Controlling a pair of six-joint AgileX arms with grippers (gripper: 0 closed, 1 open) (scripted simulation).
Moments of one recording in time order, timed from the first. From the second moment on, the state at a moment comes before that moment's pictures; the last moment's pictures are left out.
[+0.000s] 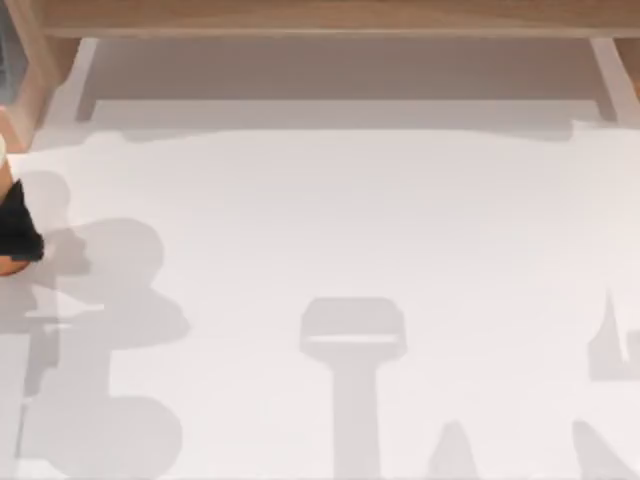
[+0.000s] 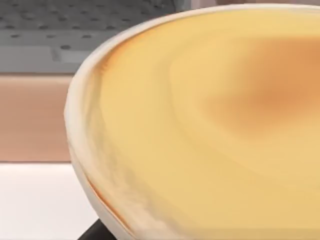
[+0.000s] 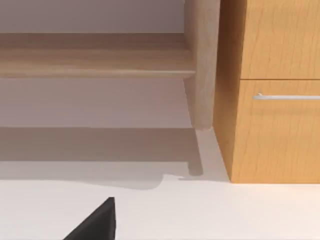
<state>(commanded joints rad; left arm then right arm) 0.22 1.87 0.36 1.30 0.26 0.06 0.00 0.00 0.00 0.00 0.00 0.00</state>
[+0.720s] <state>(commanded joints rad) 0.17 1.78 0.43 1.23 0.26 0.01 0.00 0.00 0.00 0.00 0.00 0.00</state>
